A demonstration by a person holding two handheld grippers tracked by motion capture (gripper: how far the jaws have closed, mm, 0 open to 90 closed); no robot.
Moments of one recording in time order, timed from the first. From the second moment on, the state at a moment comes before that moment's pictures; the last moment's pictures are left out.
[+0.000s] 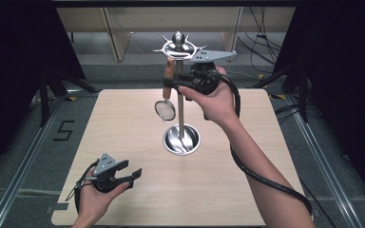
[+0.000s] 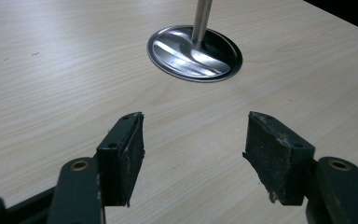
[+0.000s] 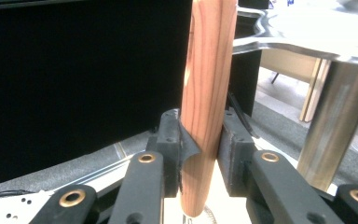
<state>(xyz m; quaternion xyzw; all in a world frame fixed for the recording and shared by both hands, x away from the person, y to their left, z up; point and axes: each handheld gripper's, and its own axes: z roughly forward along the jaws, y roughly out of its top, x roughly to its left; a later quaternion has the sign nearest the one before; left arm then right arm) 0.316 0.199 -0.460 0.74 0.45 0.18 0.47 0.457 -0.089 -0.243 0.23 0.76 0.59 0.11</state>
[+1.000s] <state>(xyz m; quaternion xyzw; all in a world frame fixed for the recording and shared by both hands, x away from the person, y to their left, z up) 0.316 0.201 -0.460 0.75 0.44 0.18 0.46 0.452 -0.107 -0.257 0.25 0.76 0.59 0.15</state>
